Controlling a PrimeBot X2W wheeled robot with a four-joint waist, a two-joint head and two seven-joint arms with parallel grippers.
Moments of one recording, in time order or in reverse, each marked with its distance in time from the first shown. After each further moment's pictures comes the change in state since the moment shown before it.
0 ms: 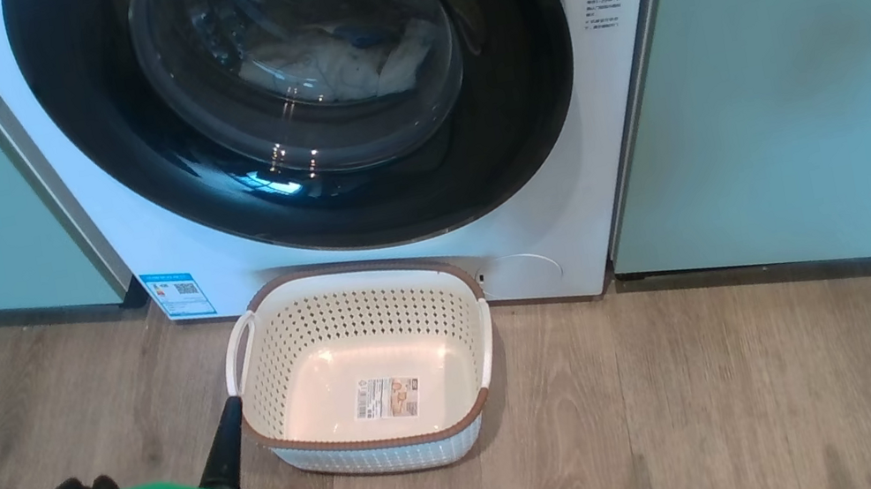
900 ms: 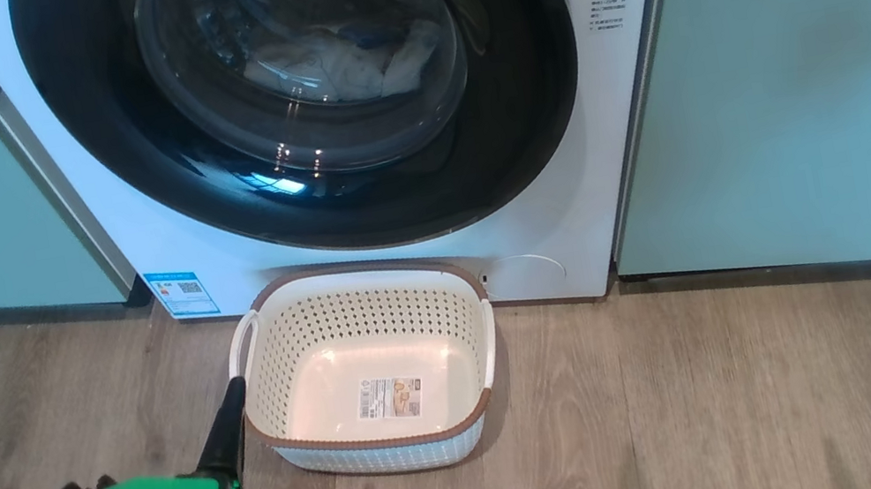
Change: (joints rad) left arm 0.000 -0.030 0.034 -0.054 -0.243 0.000 0.070; right arm -0.019 0.000 -0.021 -0.016 0.282 0.000 0.074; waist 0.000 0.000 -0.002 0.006
